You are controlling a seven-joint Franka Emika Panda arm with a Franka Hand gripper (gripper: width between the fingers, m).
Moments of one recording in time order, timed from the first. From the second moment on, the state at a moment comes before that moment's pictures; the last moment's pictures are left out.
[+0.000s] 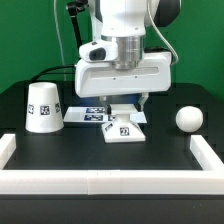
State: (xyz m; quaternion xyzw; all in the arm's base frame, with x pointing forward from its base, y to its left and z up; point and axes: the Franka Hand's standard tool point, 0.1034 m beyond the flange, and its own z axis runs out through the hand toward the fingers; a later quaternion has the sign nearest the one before) arm 0.430 0.015 0.049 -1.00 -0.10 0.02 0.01
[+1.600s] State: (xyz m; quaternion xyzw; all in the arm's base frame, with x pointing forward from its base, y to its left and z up) arm 0.553 0.063 0.050 -0.99 -0.09 -0.05 0.02
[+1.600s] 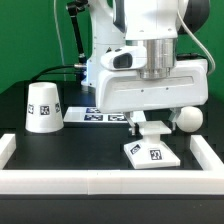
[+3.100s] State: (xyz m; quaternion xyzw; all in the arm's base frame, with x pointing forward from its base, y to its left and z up) arm 0.618 0.101 0.053 -1.00 -0.02 -0.06 0.04
